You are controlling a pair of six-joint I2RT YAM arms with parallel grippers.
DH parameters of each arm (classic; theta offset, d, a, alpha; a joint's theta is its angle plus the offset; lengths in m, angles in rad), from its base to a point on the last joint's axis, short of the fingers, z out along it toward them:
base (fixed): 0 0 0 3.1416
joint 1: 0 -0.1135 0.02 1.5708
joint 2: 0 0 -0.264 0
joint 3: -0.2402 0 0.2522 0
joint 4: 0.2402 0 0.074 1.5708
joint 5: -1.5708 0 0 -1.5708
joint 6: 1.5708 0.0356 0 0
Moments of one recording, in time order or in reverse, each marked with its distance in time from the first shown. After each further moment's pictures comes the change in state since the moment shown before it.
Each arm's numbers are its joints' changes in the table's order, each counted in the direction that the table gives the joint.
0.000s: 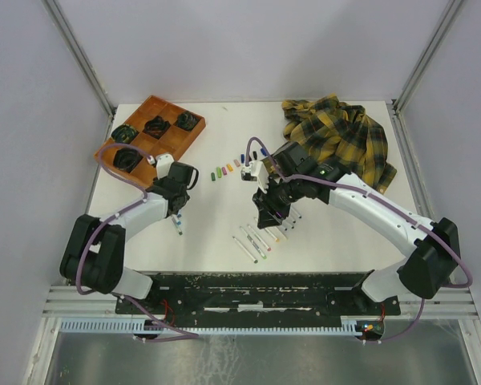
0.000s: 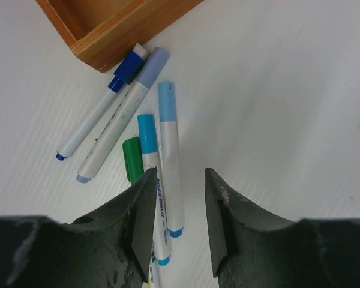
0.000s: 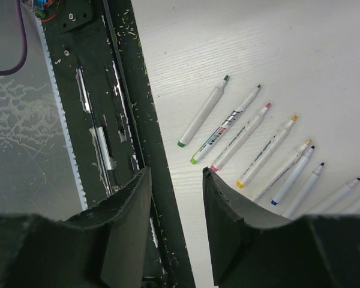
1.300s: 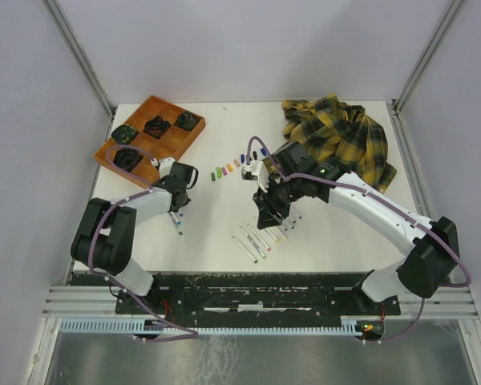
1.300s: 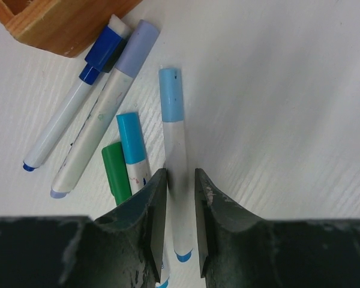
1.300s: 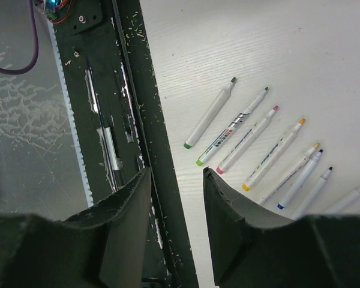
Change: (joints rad) left arm -0.055 0.168 -0.032 -0.018 -0.078 0.019; right arm 0.013 0.007 0.000 0.002 0.042 0.001
